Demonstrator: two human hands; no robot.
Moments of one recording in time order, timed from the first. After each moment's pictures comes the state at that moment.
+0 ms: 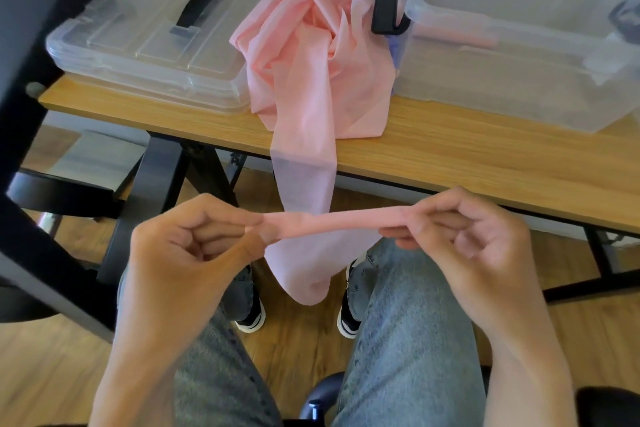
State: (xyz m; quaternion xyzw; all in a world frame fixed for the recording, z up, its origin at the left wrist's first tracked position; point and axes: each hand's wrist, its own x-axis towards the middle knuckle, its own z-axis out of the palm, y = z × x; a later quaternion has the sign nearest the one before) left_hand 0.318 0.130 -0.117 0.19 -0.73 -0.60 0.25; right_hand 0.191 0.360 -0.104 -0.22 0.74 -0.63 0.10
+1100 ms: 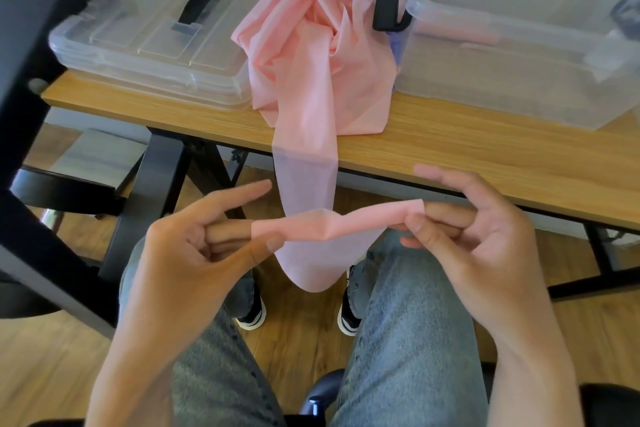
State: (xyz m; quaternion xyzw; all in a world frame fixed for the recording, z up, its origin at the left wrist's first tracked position) left_hand 0.322 0.128 -0.118 0.17 -0.77 -0.58 0.20; right_hand 0.194 0.363 -0.104 -0.20 0.76 -0.62 0.10
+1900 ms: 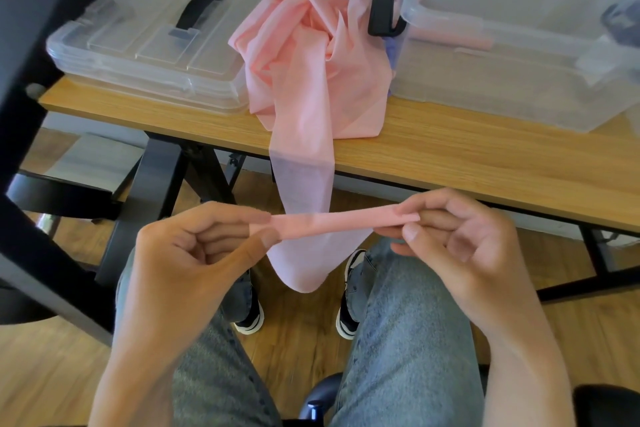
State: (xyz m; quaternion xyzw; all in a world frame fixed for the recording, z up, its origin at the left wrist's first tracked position) left_hand 0.321 0.129 -0.124 0.16 -0.75 -0.59 0.24; right_hand 0.193 0.366 -0.107 -0.23 0.72 -0.64 0.16
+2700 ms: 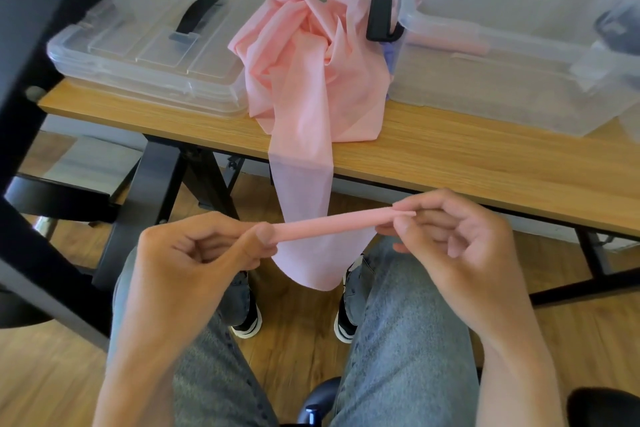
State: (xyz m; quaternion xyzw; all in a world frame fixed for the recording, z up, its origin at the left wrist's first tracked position) left_hand 0.320 0.127 -0.126 0.17 -0.75 -0.59 0.23; right_hand 0.193 0.360 -0.108 -0.22 0.76 -0.60 0.10
